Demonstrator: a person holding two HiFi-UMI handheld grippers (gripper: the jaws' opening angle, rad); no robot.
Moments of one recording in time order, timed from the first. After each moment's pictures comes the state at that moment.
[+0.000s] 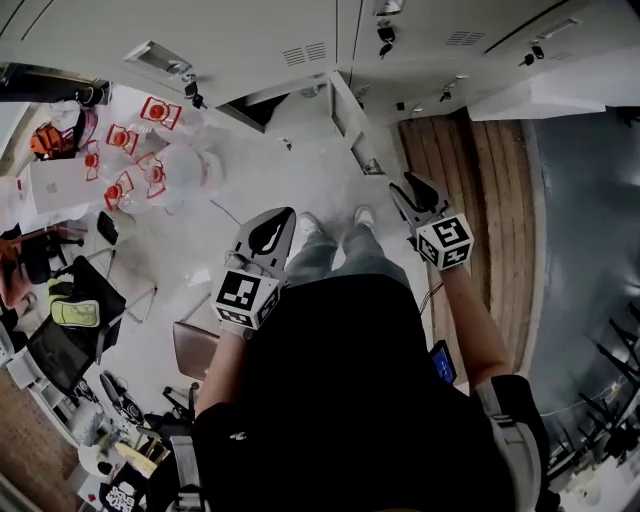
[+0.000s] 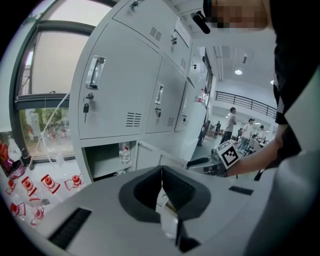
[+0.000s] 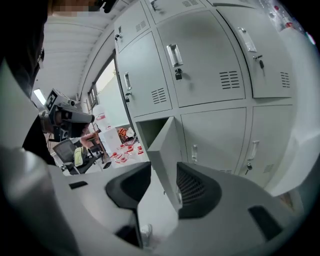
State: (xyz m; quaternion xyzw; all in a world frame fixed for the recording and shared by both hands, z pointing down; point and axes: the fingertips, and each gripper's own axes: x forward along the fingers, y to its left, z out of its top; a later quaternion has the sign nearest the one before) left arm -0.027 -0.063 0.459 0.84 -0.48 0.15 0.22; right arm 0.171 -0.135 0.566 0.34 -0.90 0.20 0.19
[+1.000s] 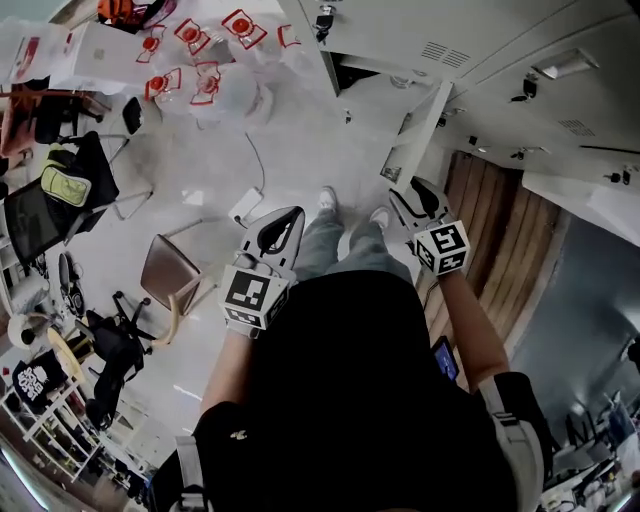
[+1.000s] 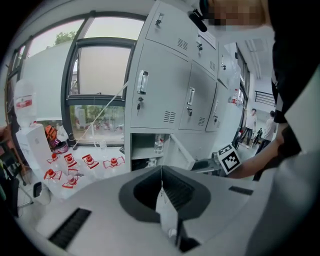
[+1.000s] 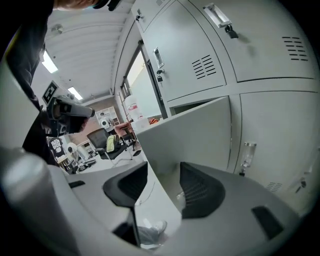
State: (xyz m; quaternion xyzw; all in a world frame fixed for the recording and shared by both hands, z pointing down) left arm -0.088 0.012 0.470 0.70 -0.65 0.14 0.25; right arm 0.050 -0.111 0.608 0.14 -0.95 0.19 0.22
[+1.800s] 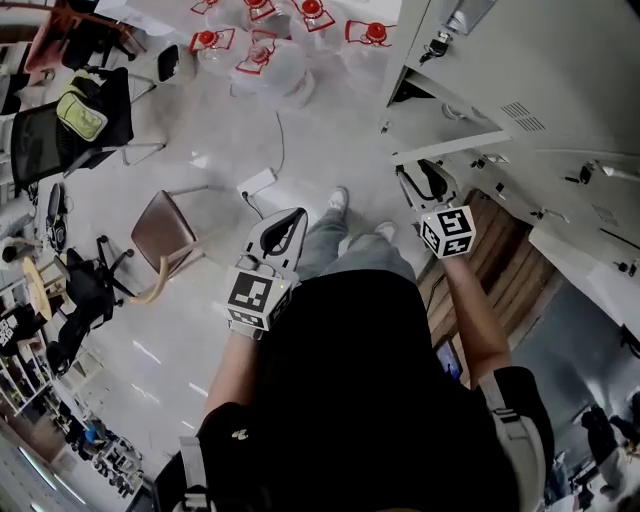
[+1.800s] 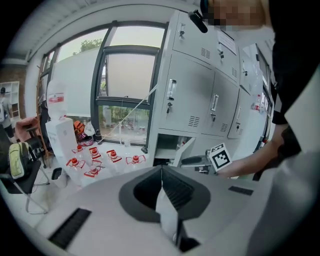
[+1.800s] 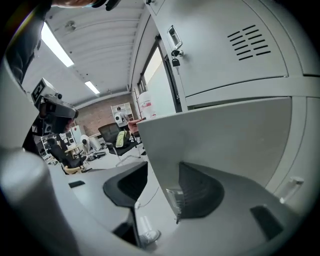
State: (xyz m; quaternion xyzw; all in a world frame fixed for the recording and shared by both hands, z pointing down) left arm -0.145 0.059 0.471 0.61 -0.74 0.11 0.26; right arm -0.066 -0.138 0.616 0.05 -0.97 0.14 0.21
